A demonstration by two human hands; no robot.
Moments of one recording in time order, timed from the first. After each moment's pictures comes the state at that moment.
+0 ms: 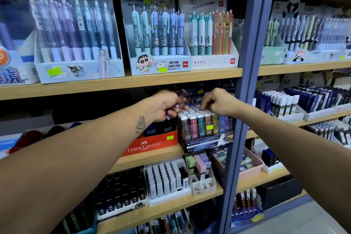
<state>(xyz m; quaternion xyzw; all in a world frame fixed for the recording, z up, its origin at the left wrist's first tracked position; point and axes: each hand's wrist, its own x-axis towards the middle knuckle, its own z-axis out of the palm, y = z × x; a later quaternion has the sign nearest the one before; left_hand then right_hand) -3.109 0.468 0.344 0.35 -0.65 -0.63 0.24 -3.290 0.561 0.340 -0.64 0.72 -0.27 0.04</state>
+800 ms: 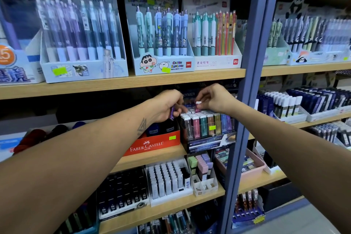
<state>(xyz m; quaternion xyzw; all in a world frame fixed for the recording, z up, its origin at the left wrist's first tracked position) -3.105 0.472 0.347 0.37 -0.65 -0.60 0.28 -3.275 0.549 0.341 -0.62 0.69 -0.37 0.08</state>
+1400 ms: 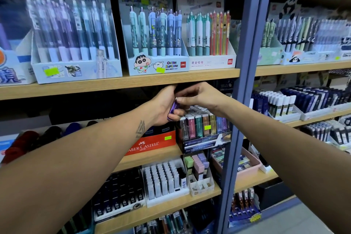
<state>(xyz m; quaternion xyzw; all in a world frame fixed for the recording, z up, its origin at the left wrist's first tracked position) -3.104 0.484 0.347 0.24 -0.62 -0.73 0.19 -3.247 0.554 0.349 -0.64 0.56 -0.48 0.23</state>
